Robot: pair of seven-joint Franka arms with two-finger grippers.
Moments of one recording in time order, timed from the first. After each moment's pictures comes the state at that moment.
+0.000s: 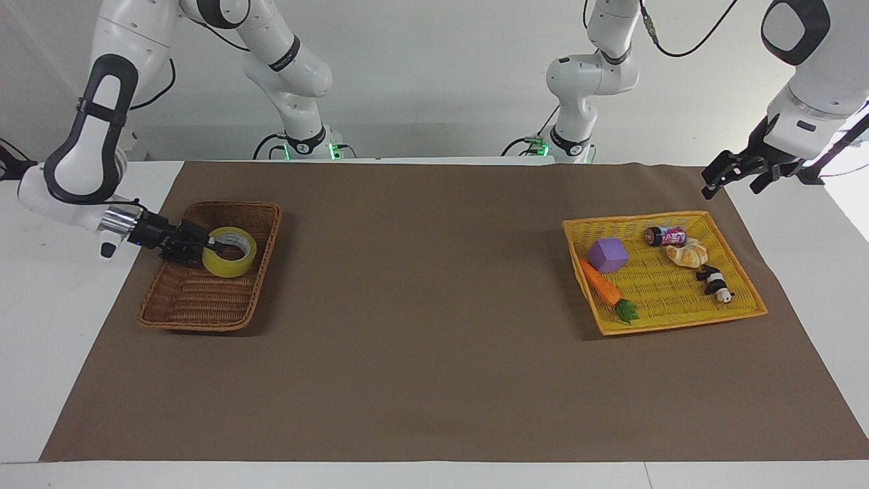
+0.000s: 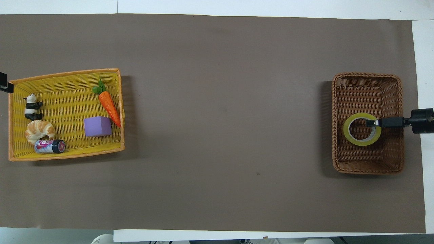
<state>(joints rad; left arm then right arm) -0.04 0.03 0.04 -1.53 0.03 1.51 0.00 -0.39 0.29 -0.18 -2.01 0.72 1.74 -0.93</state>
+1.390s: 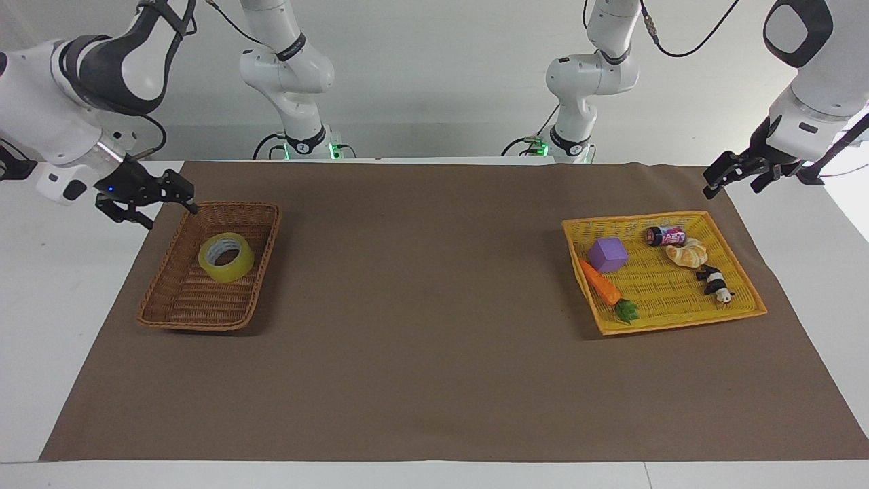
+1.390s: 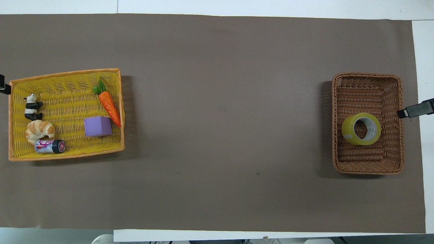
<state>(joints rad) -0.03 0.03 0.05 -1.53 0.03 1.51 0.00 -0.11 0.01 -0.17 -1.73 0.07 1.57 -0.42</state>
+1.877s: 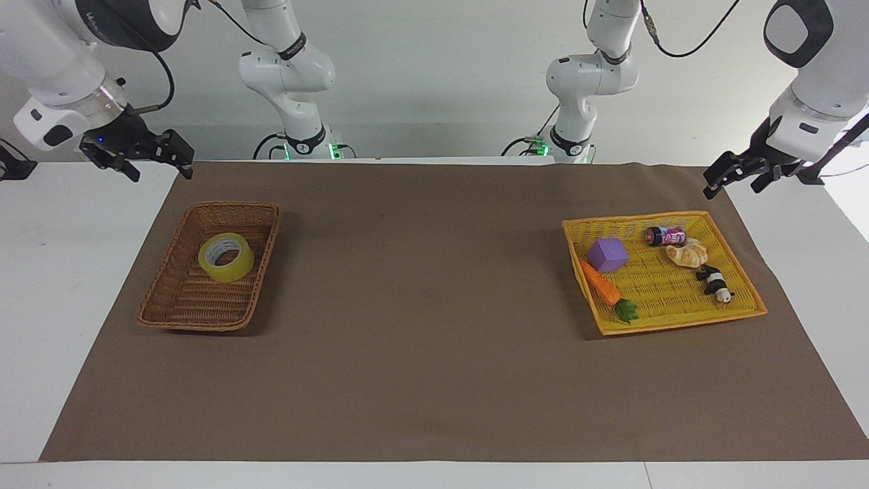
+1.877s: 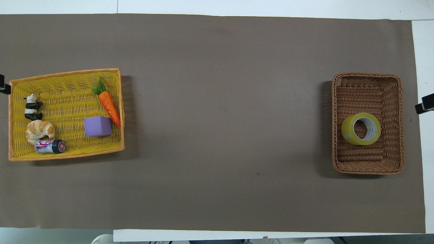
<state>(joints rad) -0.03 0.03 0.05 -1.53 0.03 1.51 0.00 -0.03 0.00 -0.17 -1.54 -0.01 1.41 -0.22</state>
